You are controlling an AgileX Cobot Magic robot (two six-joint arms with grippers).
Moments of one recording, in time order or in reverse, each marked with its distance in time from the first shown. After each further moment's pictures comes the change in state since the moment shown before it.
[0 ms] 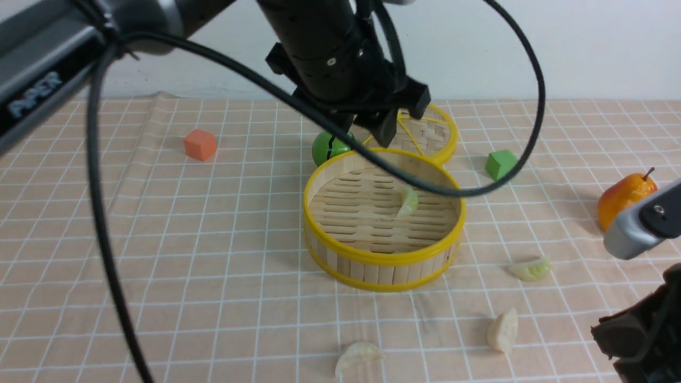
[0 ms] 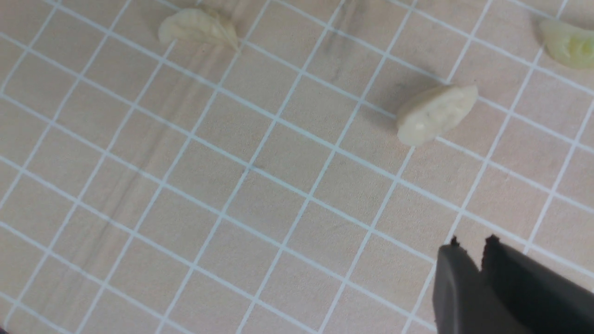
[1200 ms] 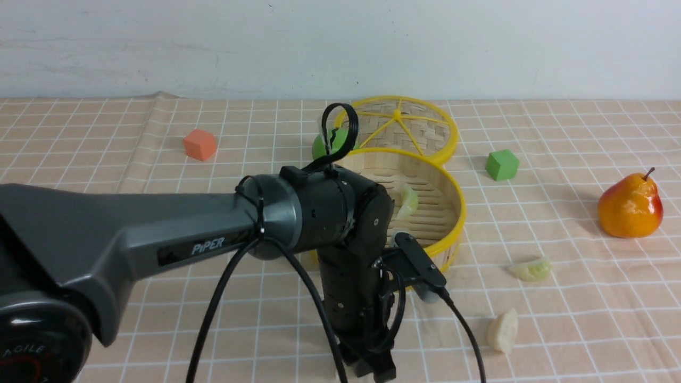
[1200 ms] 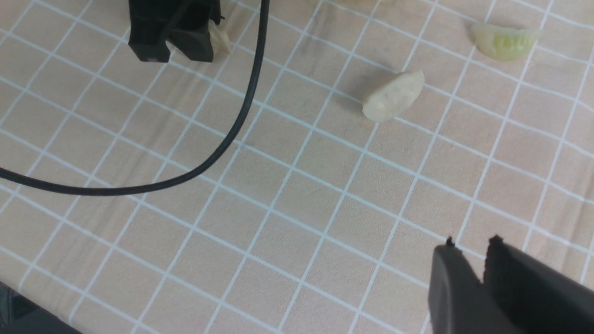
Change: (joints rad) right arm 0.000 -0.295 0.000 -0.068 0.168 0.047; left arm -0.102 0.193 0.534 -0.048 -0.303 0.476
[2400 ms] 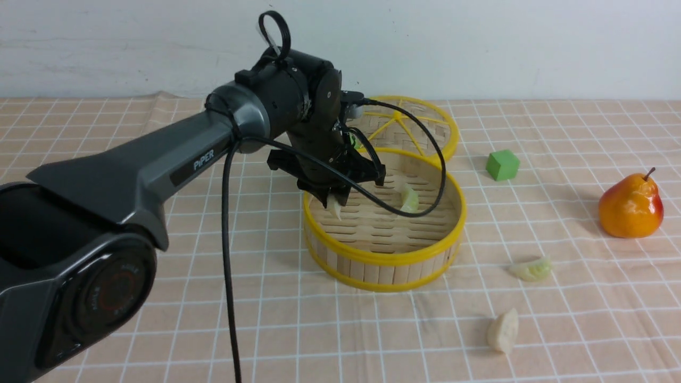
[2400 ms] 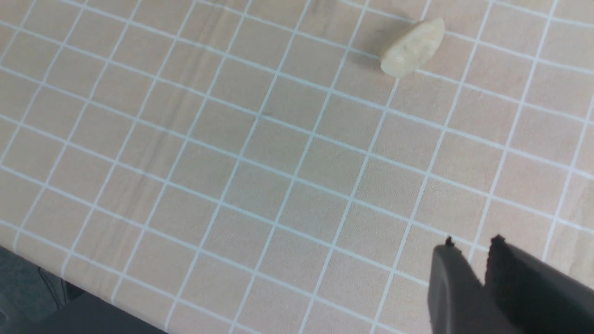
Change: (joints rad) right arm 0.000 0.021 0.000 0.023 0.074 0.108; left arm 0.237 0.250 -0.629 0.129 0.043 -0.739
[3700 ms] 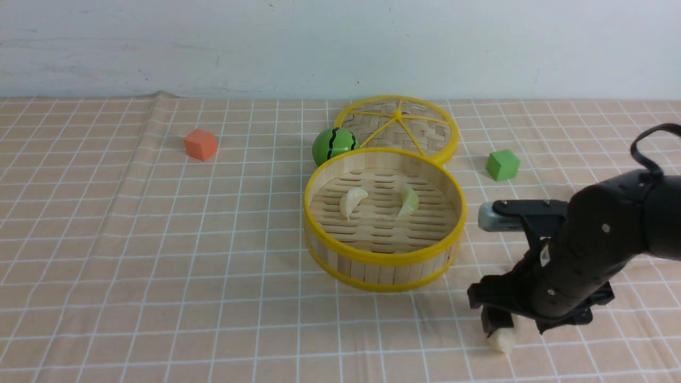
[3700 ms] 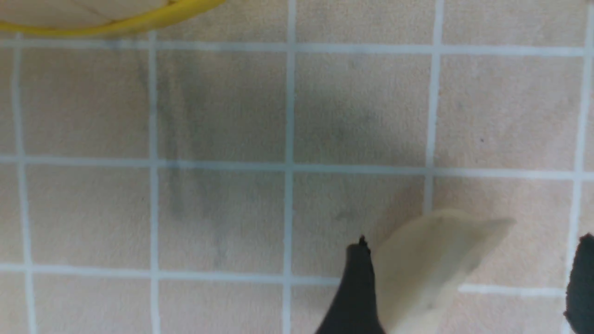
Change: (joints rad) right arm 0.000 1.033 -0.193 -0.120 -0.524 0.385; left arm 0.004 -0.873 0.054 0.030 0.263 0.094
